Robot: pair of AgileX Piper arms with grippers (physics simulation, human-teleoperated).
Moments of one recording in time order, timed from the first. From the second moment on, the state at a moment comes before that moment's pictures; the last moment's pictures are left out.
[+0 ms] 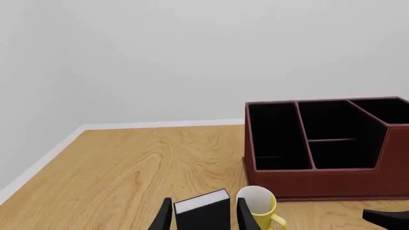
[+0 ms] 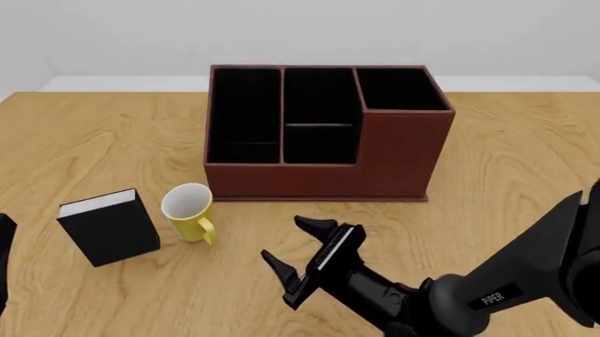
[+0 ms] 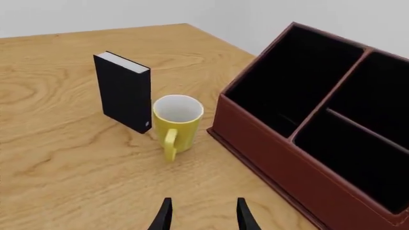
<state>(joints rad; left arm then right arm) 0.03 0.00 -0.31 0.29 0.06 0.86 1.91 -0.49 -1.22 -0.13</state>
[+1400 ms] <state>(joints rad) 0.04 0.00 -0.26 0.25 0.02 0.91 2.12 -0.83 -1.05 -0.14</state>
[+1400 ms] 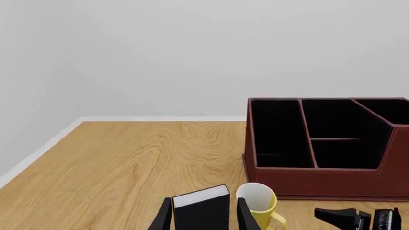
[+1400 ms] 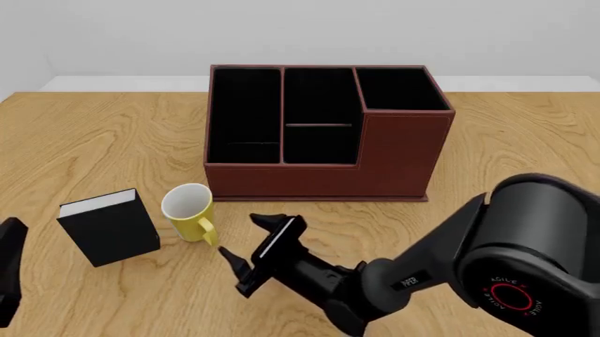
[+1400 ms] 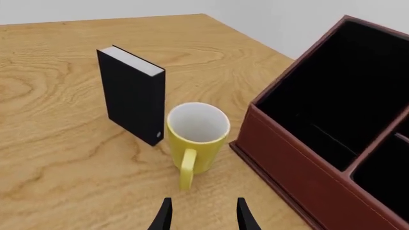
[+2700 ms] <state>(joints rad) 0.09 0.00 -0.21 0.21 0.01 0.95 2.29 -1.09 -0.91 -0.13</state>
